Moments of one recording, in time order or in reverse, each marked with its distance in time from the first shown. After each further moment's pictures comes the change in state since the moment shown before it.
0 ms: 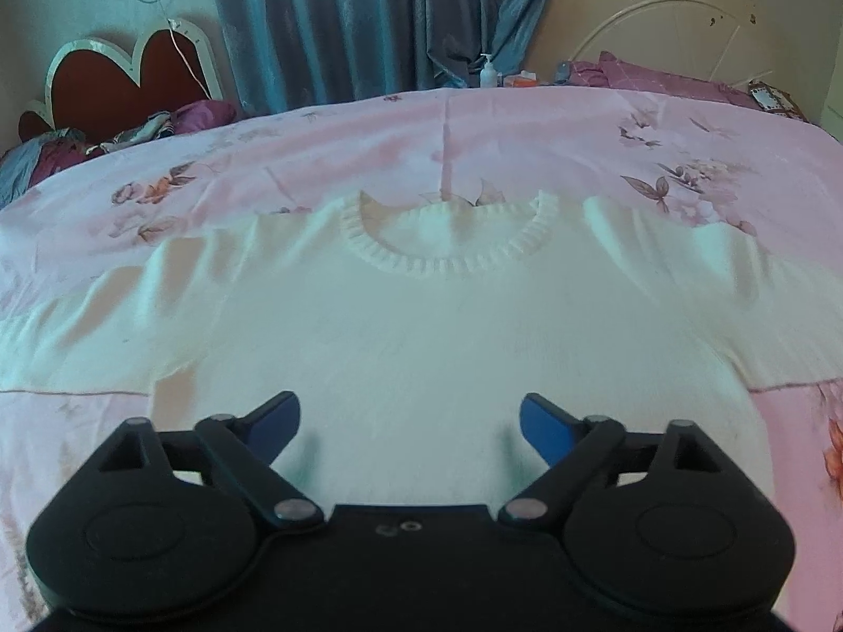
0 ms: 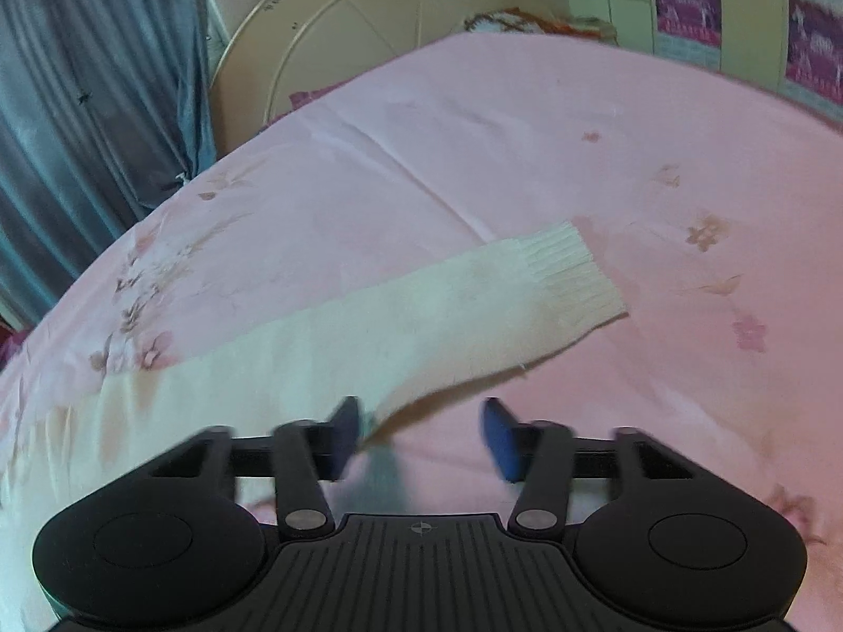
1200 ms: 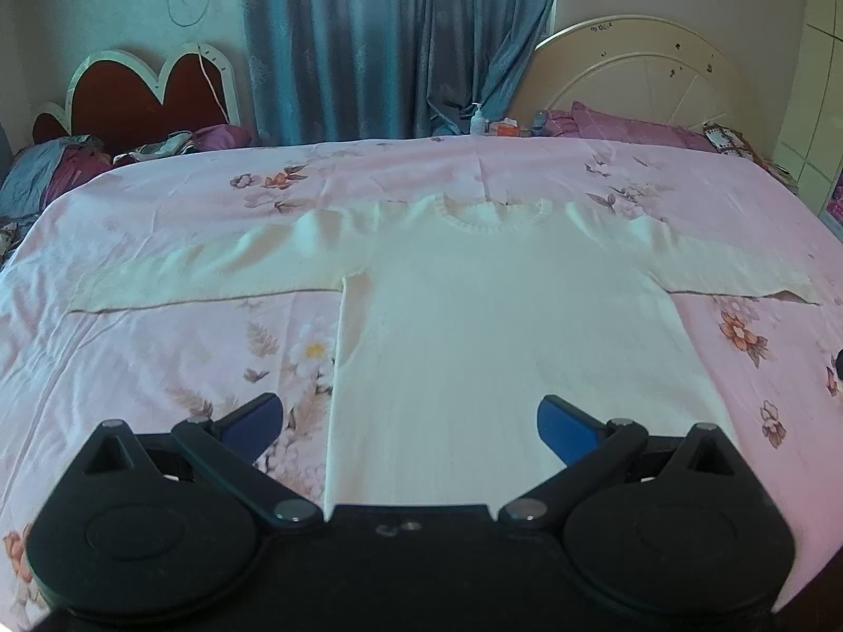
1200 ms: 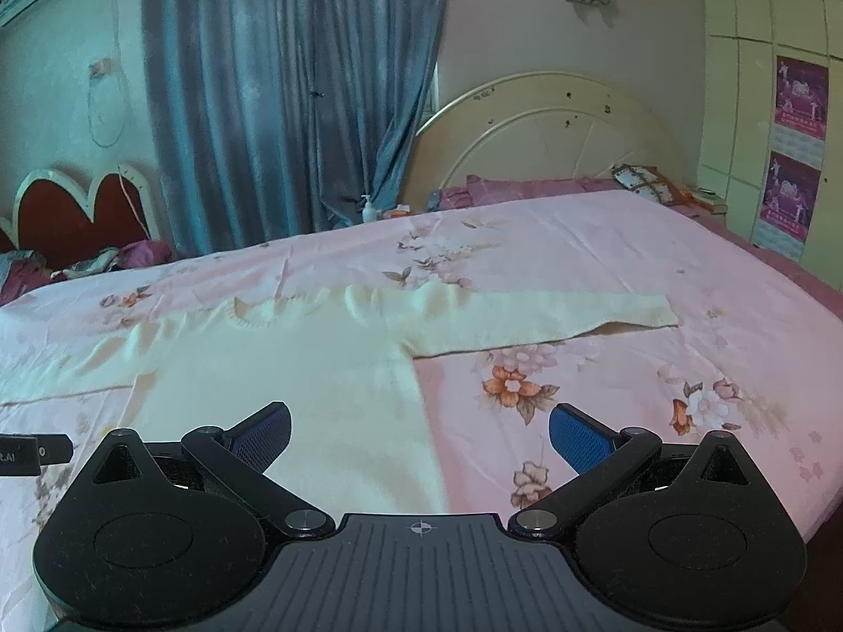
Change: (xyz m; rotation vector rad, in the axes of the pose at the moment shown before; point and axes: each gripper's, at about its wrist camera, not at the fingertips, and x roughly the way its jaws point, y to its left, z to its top) left arm -0.189 0.122 -0.112 -0.009 -0.114 -0.097; right arm -0.285 0.176 -0.234 -0.426 -0.238 0.138
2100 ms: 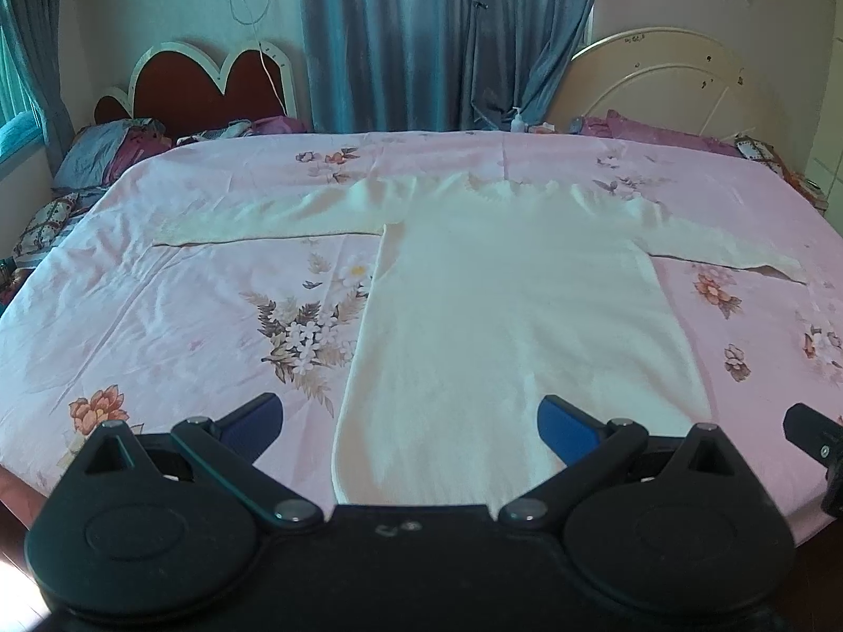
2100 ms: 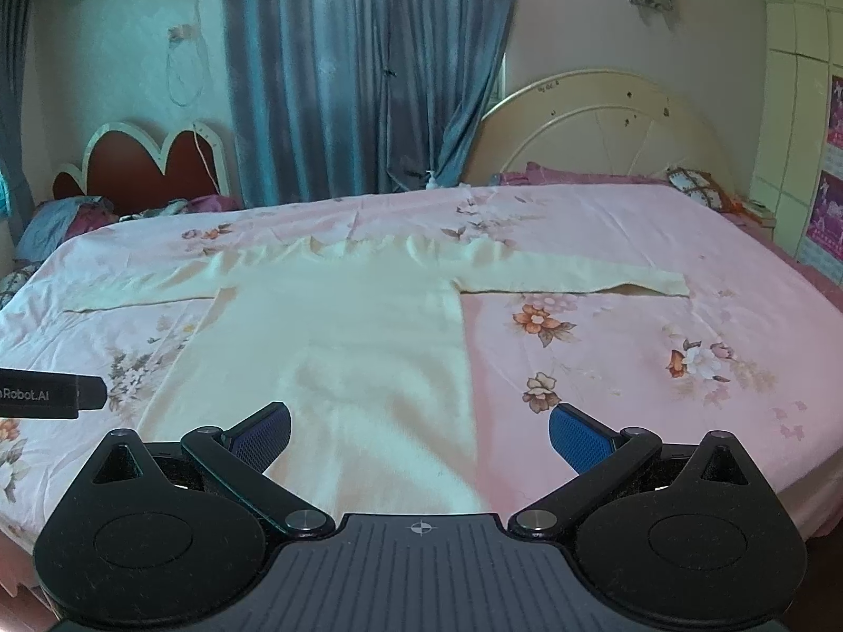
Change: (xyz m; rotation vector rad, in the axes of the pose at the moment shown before) left arm -0.109 -0.024 -0.080 -0.068 -0.010 0.106; right arm -0.102 -0.001 -0.065 -0.115 0.051 0.118
